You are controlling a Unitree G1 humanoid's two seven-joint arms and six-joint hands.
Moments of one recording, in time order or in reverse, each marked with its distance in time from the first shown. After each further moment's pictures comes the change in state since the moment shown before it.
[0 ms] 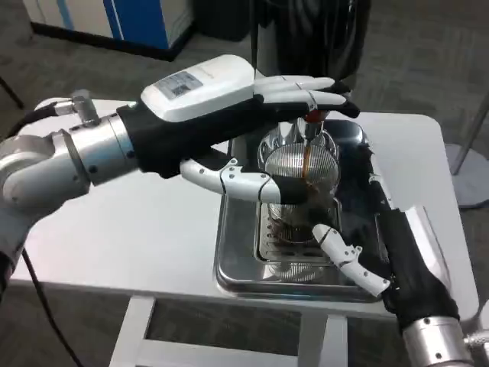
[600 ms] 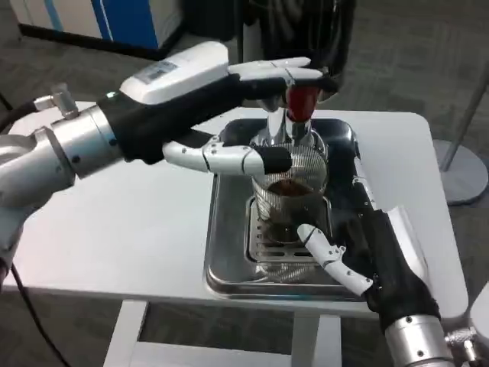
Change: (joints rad) left arm 0.005 0.001 0.043 0.038 -0.123 0.051 -0.061; right arm -0.031 0.032 0.026 0.054 0.004 -0.017 -0.015
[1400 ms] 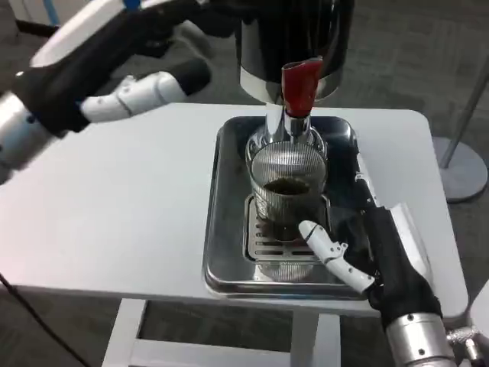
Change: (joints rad) left arm 0.137 0.010 0.263 -0.118 -0.254 0.096 -0.084; right arm 0.000 -0.001 -0.001 -0.017 -0.001 -0.001 -0.012
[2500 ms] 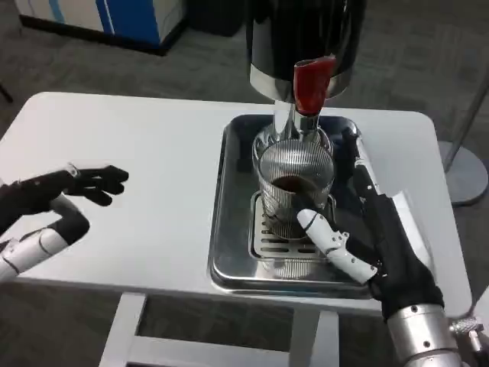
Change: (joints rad) left arm 0.636 0.090 0.216 -0.189 -0.004 0.068 0.011; right arm -0.005 -0.009 -0.002 -0.044 0.061 -0.016 0.051
